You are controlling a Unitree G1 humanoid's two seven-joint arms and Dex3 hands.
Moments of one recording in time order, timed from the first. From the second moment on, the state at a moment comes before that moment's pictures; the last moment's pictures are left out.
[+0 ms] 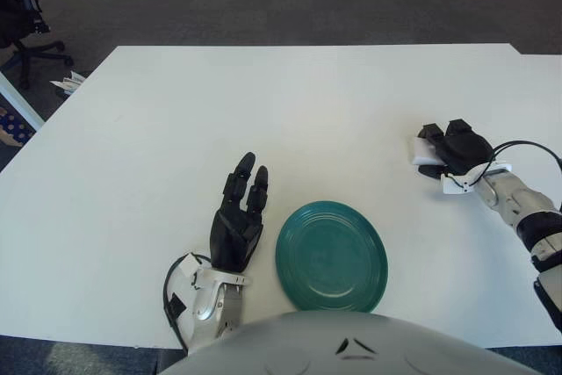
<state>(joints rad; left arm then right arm) 0.44 -0.11 -0.19 0.02 -0.52 -0.39 -0.39 -0.39 -0.77 0.49 0.79 -0.83 -0.25 -0.26</state>
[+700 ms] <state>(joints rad) 0.41 -0.11 -0.16 0.04 -0.53 -0.38 -0.42 -0.37 -0.82 0.49 0.71 -0.83 -0.25 -0.19</state>
